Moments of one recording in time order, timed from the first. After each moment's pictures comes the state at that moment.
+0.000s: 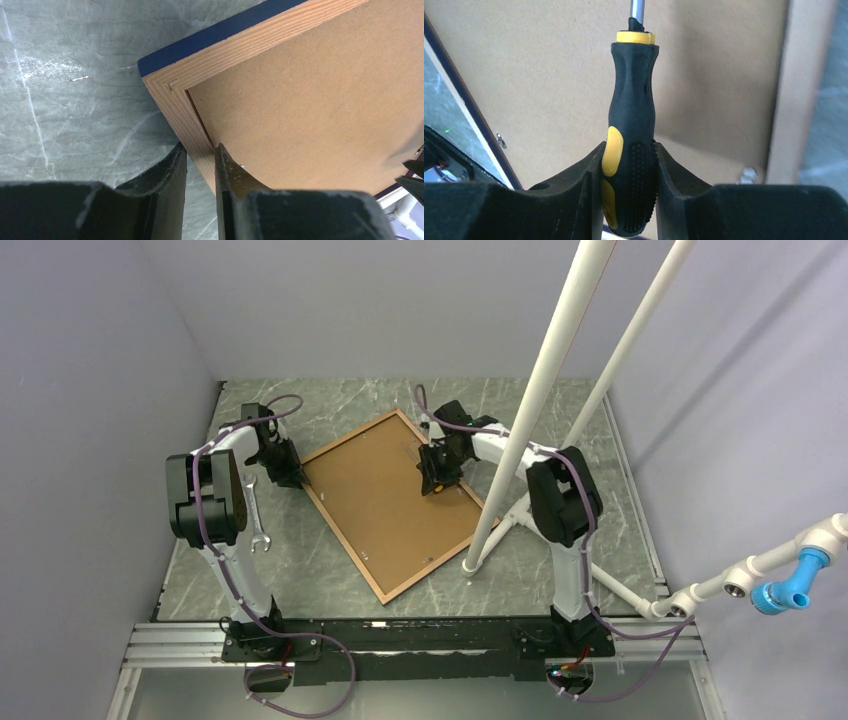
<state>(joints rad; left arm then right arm) 0.12 1.95 1.32 -0.64 0.33 -0.28 0.53 2.10 1.58 -0.66 -0.39 0.22</state>
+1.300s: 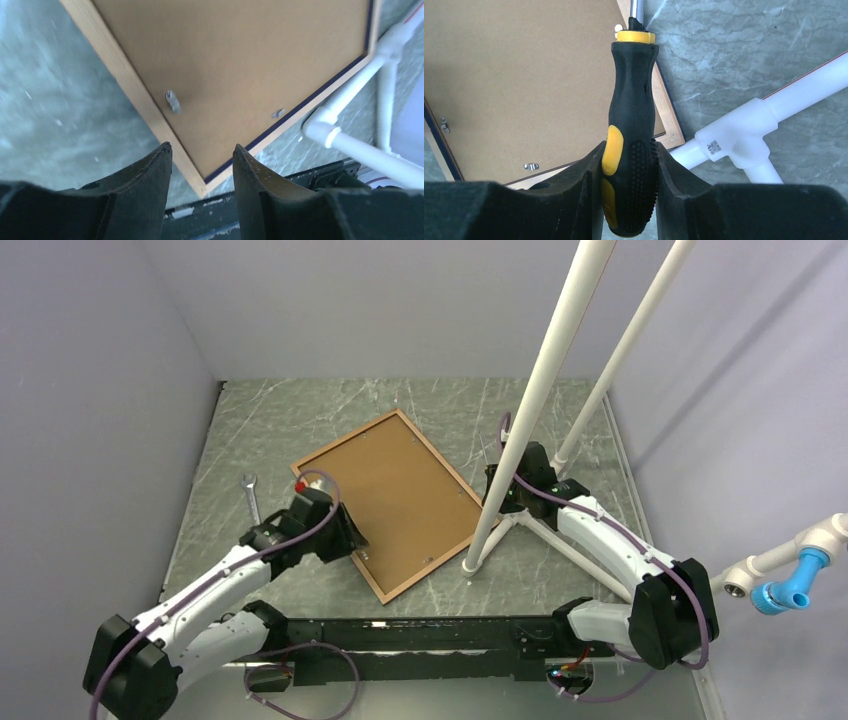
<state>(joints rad) -0.53 0.92 0.57 -0.48 0.09 -0.89 0.41 1.23 0.82 -0.41 -0.06 0.28</state>
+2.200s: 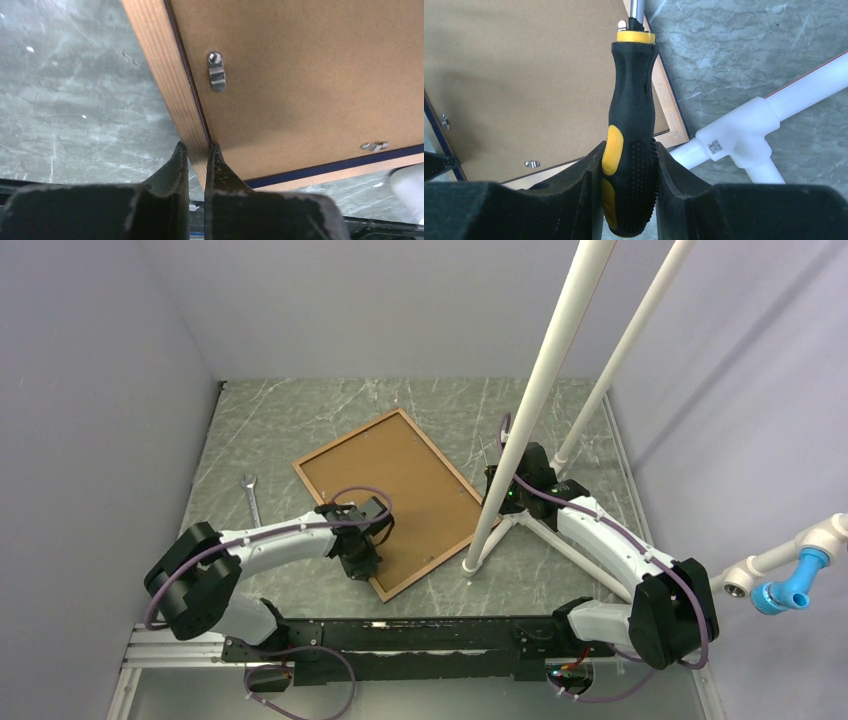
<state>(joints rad) -0.88 1.41 0.75 -0.71 -0.14 -1.29 0.41 1.23 0.80 -0.40 -0.07 0.29</state>
